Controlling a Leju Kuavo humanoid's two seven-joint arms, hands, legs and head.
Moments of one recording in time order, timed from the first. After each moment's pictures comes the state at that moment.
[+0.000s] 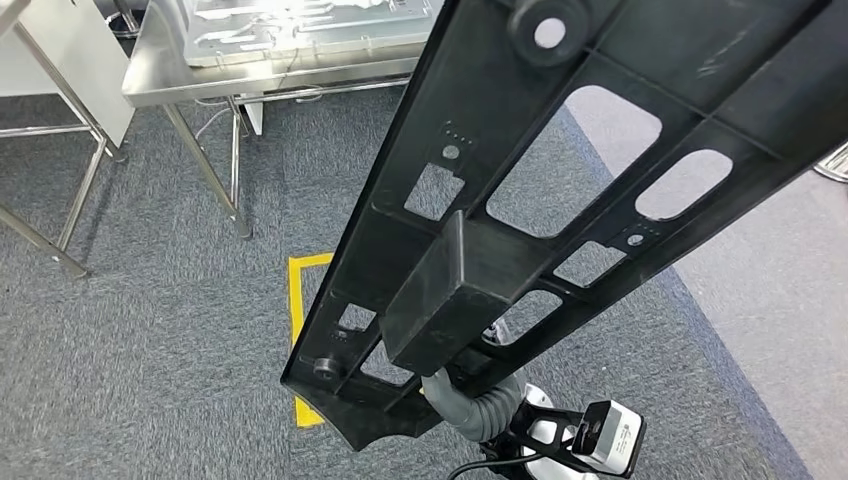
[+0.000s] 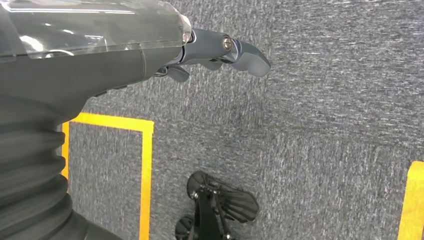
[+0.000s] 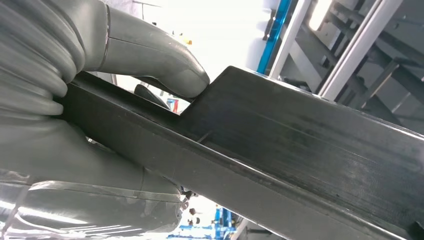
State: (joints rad) left arm -0.04 0.05 0.82 -0.22 -0.47 0.05 -0.25; right arm -0.13 0.02 0.57 -1.80 -0.02 0.23 -0.70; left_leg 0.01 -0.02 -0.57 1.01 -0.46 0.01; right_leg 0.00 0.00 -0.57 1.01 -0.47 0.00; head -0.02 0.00
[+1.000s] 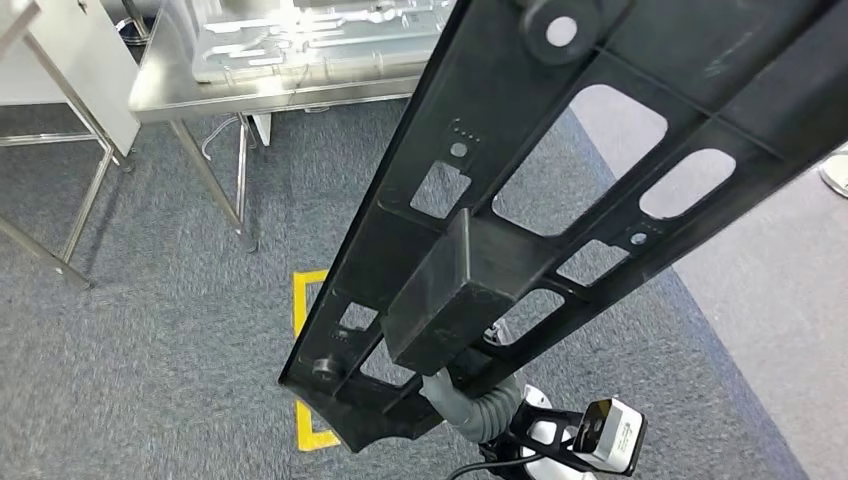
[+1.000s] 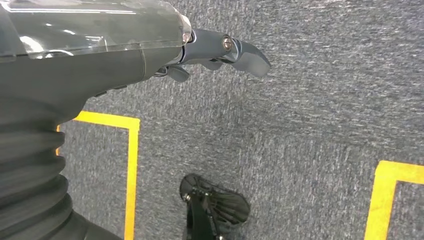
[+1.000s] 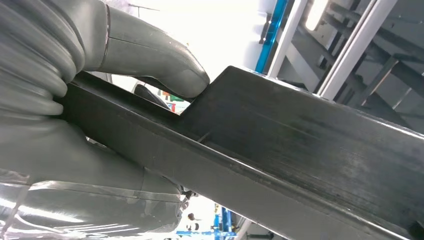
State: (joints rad) left arm -0.04 0.06 0.83 -0.22 -0.48 0.05 -0.24; right arm -0.13 0.03 0.56 -1.80 -0.03 0.24 -0.70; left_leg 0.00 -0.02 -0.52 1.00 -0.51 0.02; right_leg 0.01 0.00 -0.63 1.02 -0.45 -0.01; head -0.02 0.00
